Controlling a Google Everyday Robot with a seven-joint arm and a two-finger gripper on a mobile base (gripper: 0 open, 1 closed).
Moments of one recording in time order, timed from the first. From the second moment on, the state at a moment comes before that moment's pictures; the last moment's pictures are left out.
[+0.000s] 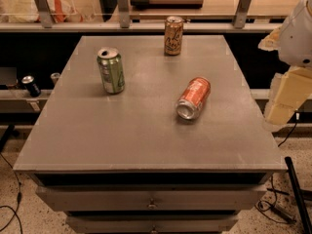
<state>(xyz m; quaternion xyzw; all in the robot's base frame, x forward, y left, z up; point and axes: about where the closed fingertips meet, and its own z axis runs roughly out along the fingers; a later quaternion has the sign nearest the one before) 0.438 -0.217 0.976 -0.60 0.78 -0.03 0.16</state>
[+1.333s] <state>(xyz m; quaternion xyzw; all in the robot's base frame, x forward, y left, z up) 0.461 -0.183 0.980 -0.45 0.87 -0.04 0.20</state>
